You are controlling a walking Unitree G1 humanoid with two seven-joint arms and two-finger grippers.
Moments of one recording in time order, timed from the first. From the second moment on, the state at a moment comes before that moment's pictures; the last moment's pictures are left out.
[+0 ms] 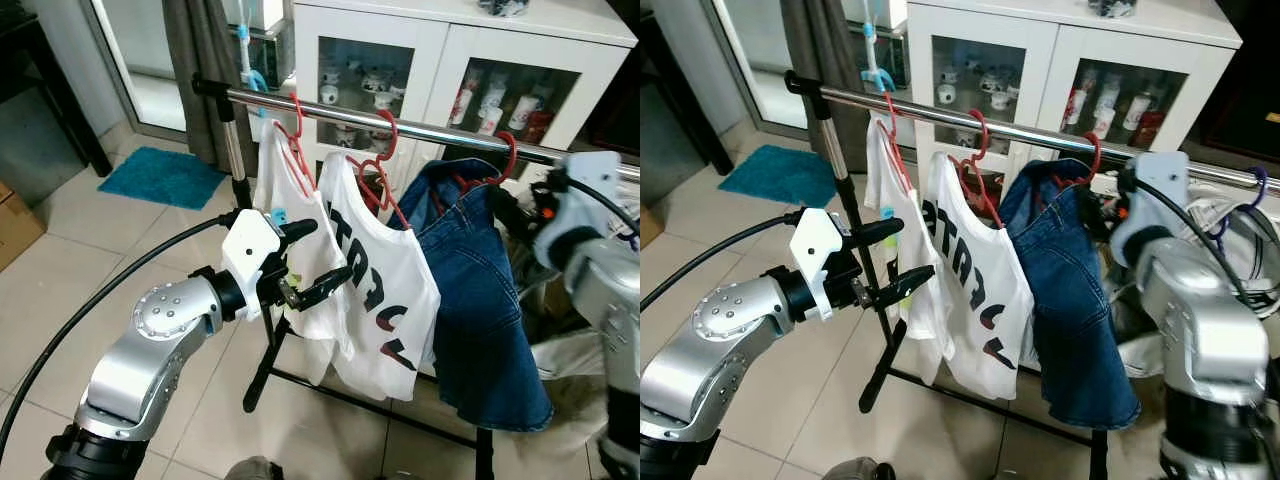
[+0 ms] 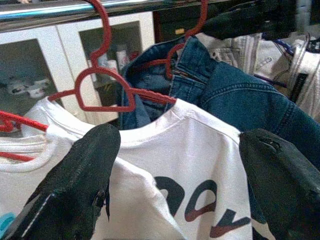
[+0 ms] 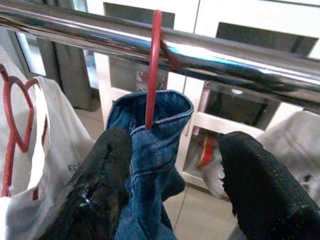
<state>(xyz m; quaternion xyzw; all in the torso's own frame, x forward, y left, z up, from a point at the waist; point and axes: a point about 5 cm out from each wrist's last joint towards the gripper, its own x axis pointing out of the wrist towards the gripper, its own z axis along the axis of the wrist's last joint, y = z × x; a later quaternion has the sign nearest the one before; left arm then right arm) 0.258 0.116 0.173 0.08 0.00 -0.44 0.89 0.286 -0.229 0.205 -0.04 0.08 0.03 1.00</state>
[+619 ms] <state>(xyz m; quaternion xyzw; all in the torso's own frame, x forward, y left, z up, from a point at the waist) 0.266 0.129 0.165 0.09 -0.02 -0.25 0.96 0.250 -0.201 0.178 0.08 0.00 -0.02 1.00</state>
